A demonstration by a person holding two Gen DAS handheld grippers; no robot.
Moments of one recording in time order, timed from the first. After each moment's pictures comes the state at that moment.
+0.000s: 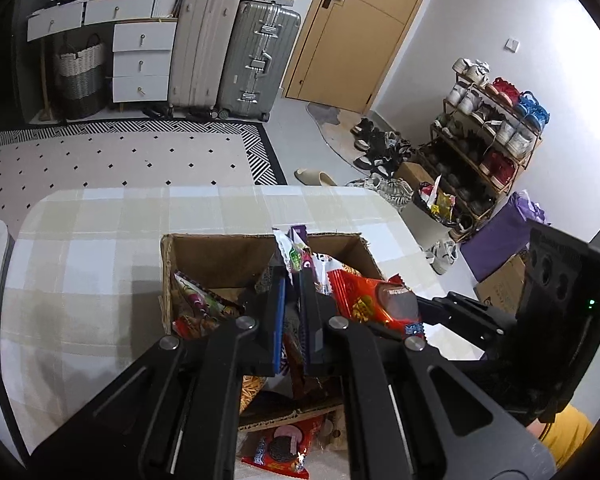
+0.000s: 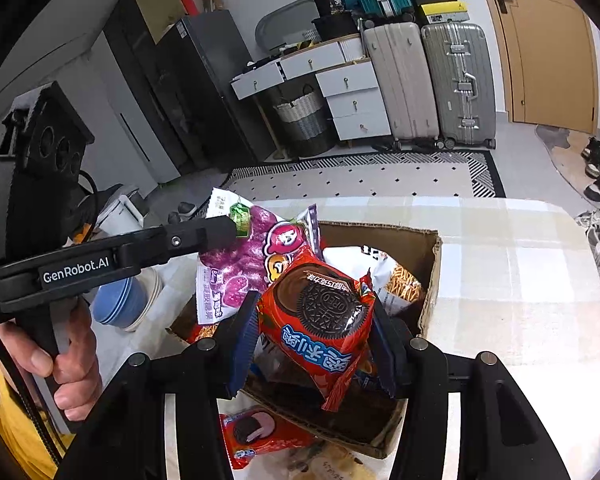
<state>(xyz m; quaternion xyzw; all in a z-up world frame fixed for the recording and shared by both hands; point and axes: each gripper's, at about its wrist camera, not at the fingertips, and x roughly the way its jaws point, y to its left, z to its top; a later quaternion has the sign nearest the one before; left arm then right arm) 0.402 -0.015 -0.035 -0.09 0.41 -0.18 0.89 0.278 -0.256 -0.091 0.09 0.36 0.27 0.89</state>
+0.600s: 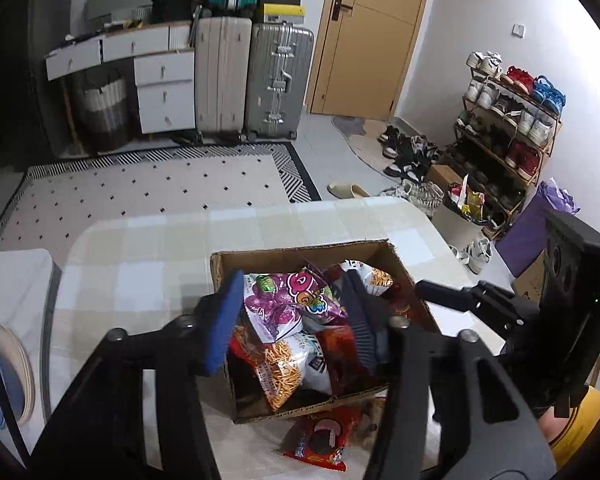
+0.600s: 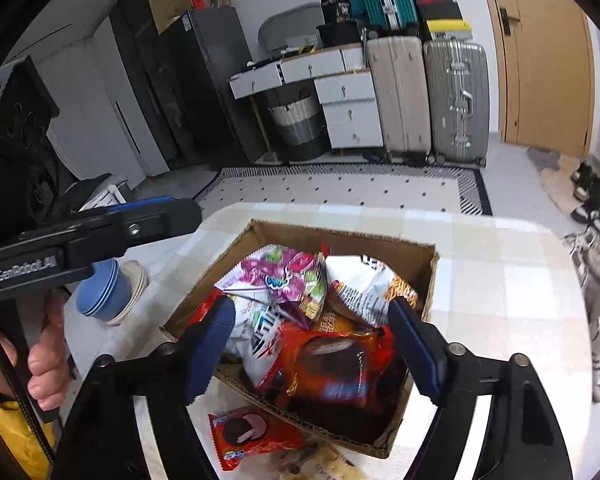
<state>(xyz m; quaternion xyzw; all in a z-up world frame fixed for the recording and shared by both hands) 0.359 -0.004 -0.011 -0.04 0.37 -0.13 0.92 0.264 -0.242 -0.078 0.05 0.34 0.26 0.90</state>
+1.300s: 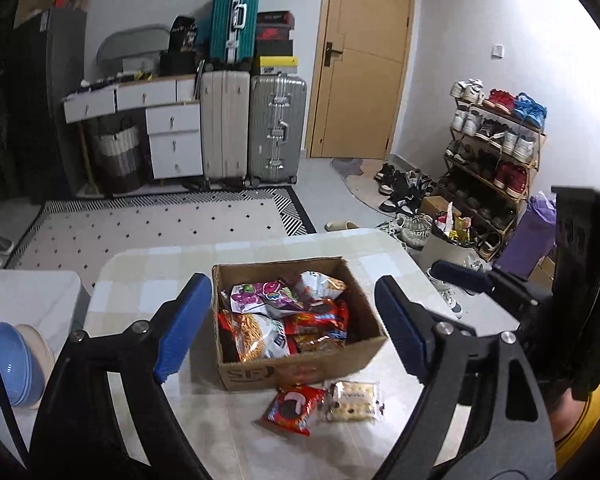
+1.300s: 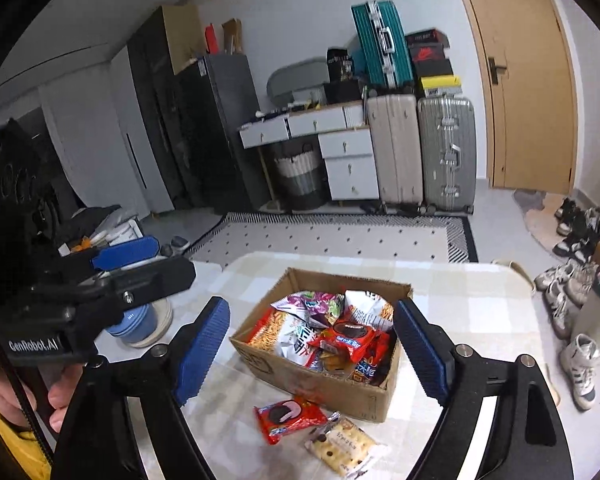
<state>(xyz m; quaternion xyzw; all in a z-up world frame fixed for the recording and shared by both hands) 0.197 -0.014 0.096 -0.01 0.29 -0.12 0.95 0.153 -0.274 0.012 0.05 0.25 0.24 0.94</state>
